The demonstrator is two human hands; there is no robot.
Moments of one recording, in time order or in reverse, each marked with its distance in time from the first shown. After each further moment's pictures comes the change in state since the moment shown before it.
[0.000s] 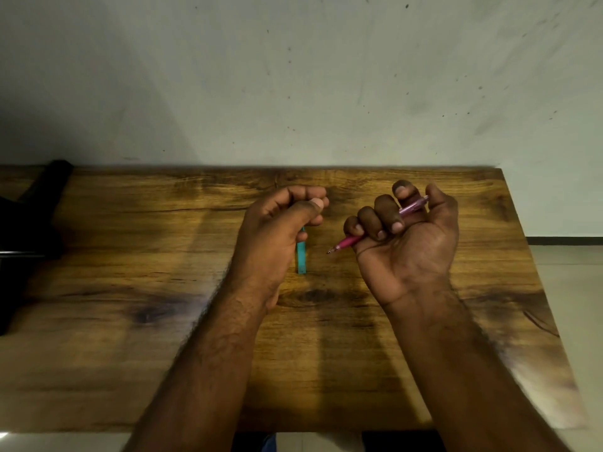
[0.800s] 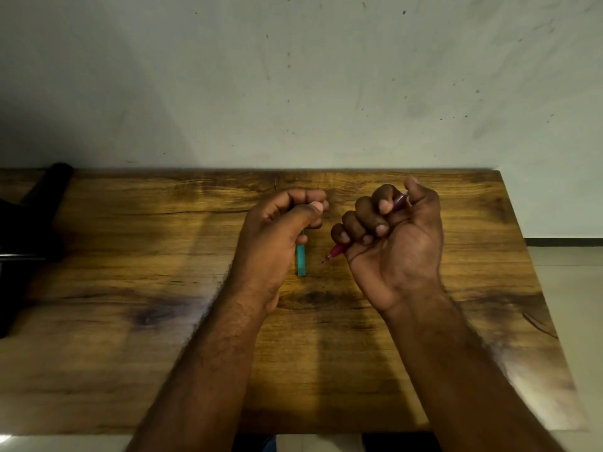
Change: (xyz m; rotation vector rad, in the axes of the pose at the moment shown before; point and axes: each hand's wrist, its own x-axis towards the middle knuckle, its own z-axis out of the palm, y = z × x) left_hand -0.001 -0.001 0.000 -0.005 -0.008 -0.009; right_hand -0.005 0.005 0.007 -0.152 -0.111 0.044
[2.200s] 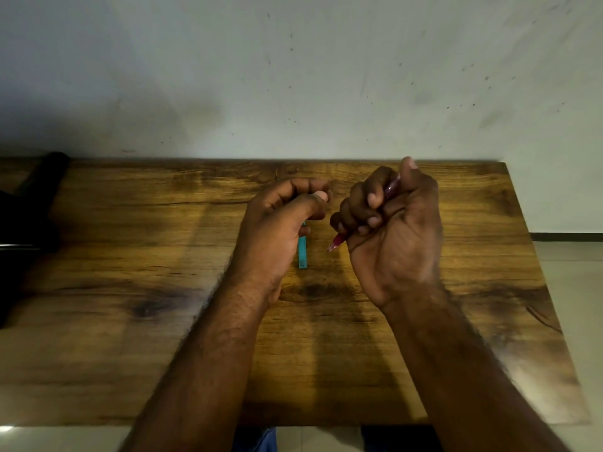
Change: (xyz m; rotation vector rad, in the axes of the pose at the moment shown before) left_hand -0.002 0.003 0.000 0.008 -0.013 0.005; right_hand -0.007 0.002 0.007 -0.244 -0.114 -0.154
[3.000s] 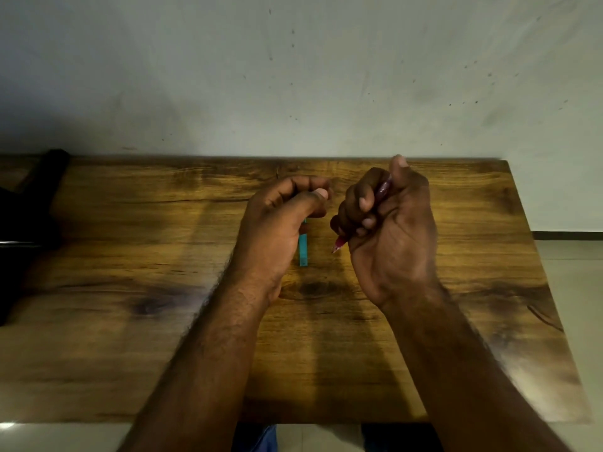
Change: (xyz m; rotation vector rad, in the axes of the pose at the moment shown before) left_hand 0.000 -0.001 0.000 -0.003 -0.001 -0.007; right_hand -0.001 0.002 0.000 -0.108 -0.002 0.030
